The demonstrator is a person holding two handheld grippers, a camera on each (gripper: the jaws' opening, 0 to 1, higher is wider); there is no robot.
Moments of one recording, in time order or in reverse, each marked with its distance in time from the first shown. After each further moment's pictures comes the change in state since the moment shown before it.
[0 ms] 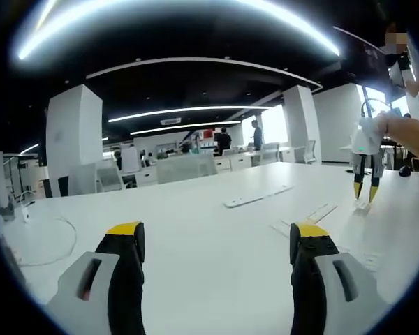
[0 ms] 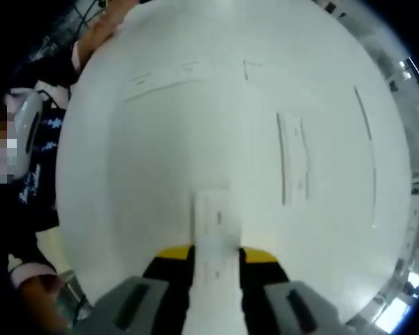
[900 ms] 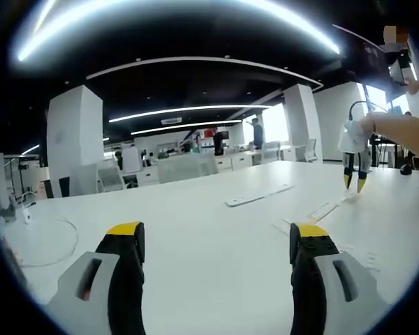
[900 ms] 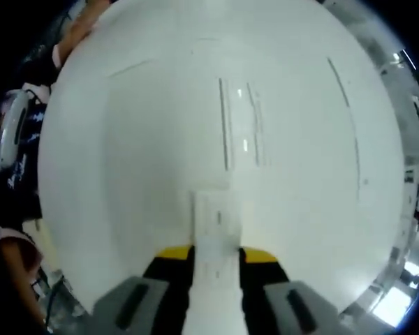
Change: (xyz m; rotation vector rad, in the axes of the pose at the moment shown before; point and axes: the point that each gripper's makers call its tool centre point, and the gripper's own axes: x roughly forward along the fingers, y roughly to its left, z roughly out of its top) left arm -0.002 -0.003 -0.003 0.008 0.004 0.005; right arm 0.004 -0.057 -0.031 0.030 0.056 -0.050
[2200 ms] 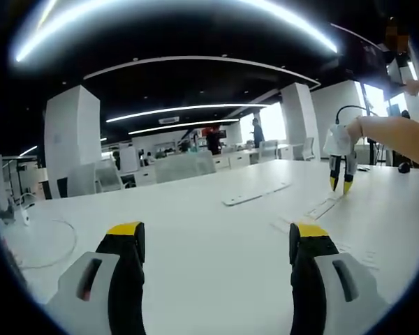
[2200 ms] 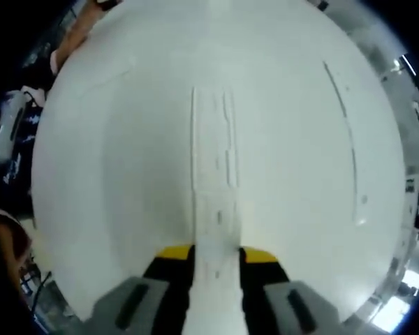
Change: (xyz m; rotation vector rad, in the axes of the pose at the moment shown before) left arm 0.002 -0.001 -0.003 0.007 0.008 -0.015; right arm 0.014 -0.024 0.023 -0.035 -0.065 0.010
